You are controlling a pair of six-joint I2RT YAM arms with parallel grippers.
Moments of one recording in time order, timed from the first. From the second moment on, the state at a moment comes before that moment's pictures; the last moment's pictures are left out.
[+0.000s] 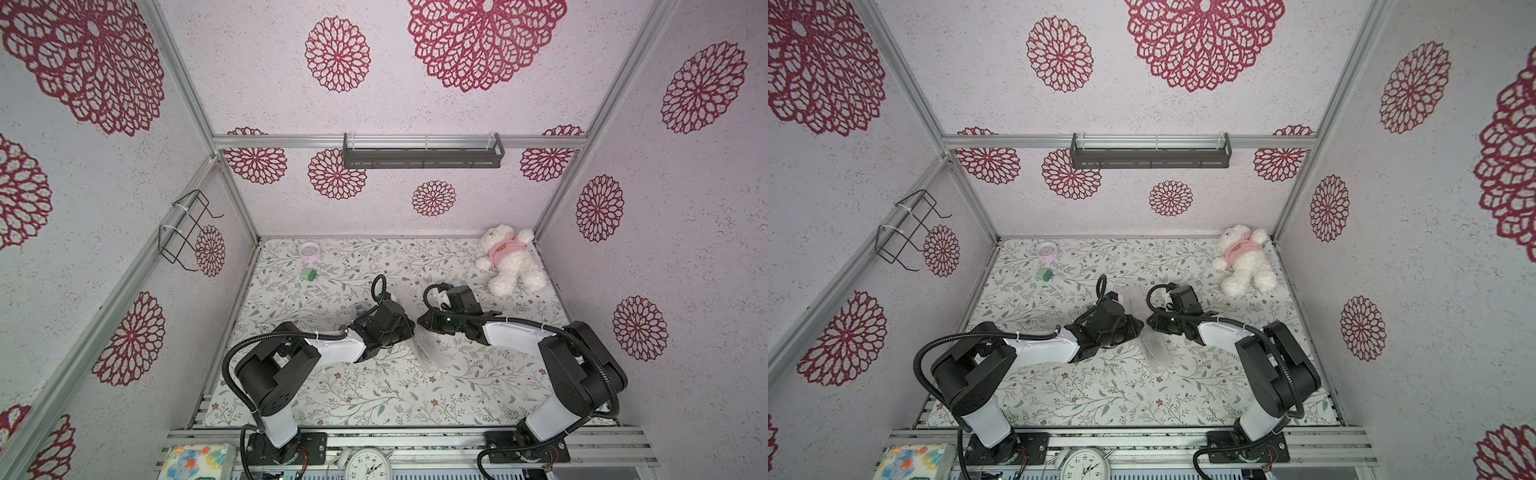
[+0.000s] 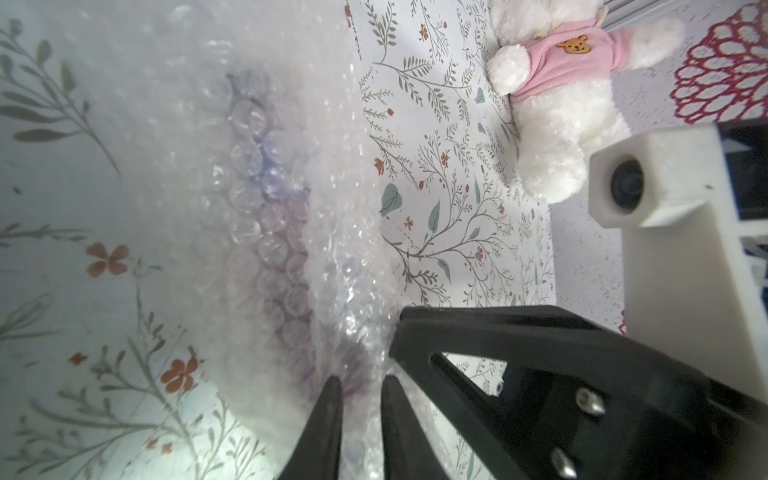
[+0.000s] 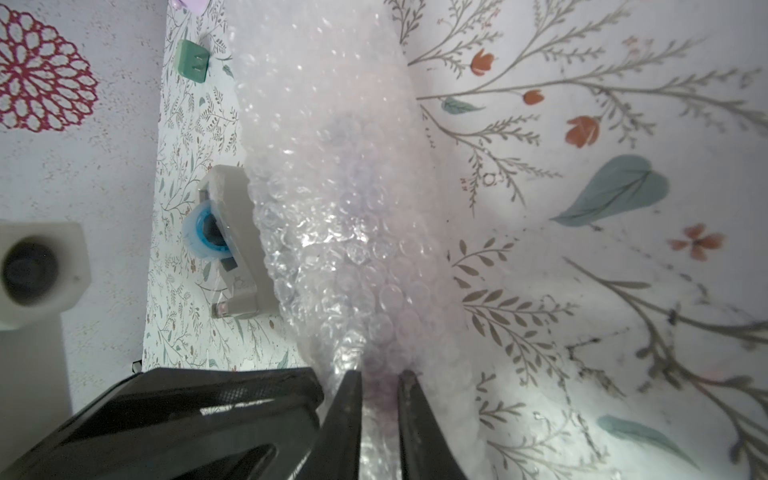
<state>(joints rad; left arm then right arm) -0.79 1.74 0.84 0.25 0.01 -1.03 0.53 1.62 0.81 0.03 -0.35 0.66</state>
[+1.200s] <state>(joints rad) -0.72 1.84 0.71 0.52 0.13 -1.13 0.56 1.57 0.78 0.00 -0.30 0.67</state>
